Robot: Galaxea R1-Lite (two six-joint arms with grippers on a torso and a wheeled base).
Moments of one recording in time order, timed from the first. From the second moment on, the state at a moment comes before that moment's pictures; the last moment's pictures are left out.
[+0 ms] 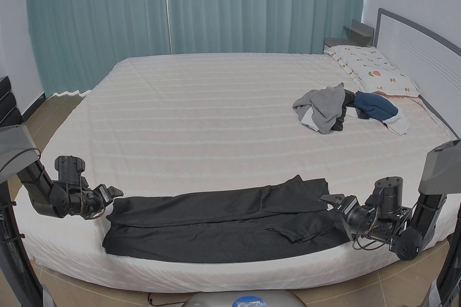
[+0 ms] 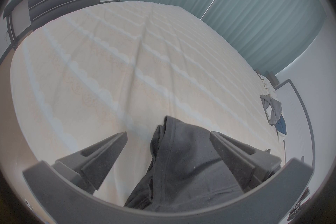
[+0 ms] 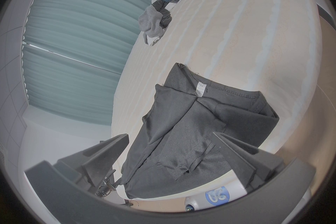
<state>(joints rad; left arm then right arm) 0.14 2.17 -0.71 -0.64 -0.17 -0.53 0.32 2.12 -0.28 -1.30 0.07 1.15</state>
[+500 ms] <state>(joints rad) 0.11 2.27 -0.82 -0.59 -0.20 -0.52 0.30 2.12 -0.28 -1.30 0.07 1.15</state>
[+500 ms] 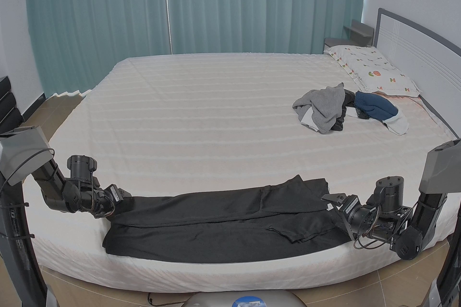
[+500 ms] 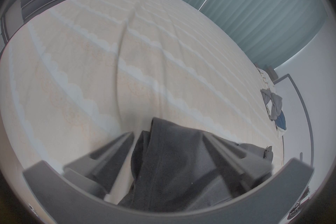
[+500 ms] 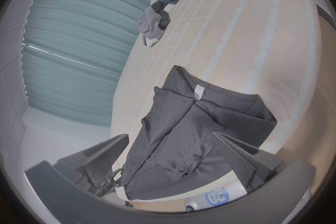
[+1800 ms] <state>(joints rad) 0.14 2.15 -0.80 -0.50 -0.28 -0.45 0.31 2.12 -0.28 -1.30 0.07 1.15</state>
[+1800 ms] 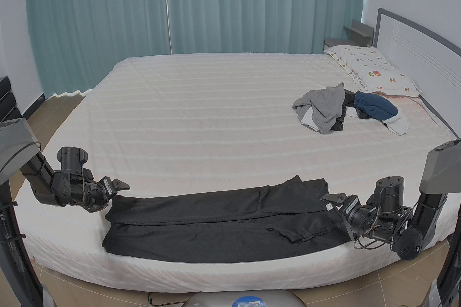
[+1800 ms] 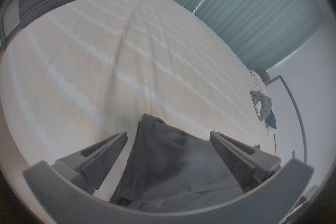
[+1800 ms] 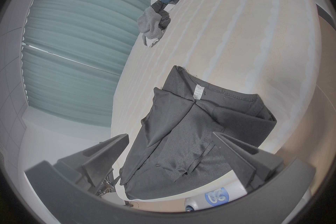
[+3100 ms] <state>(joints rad) 0.07 2.17 -0.69 -0.48 -0.27 -0.29 0.31 2.15 -0.26 -1.35 0.07 1.12</state>
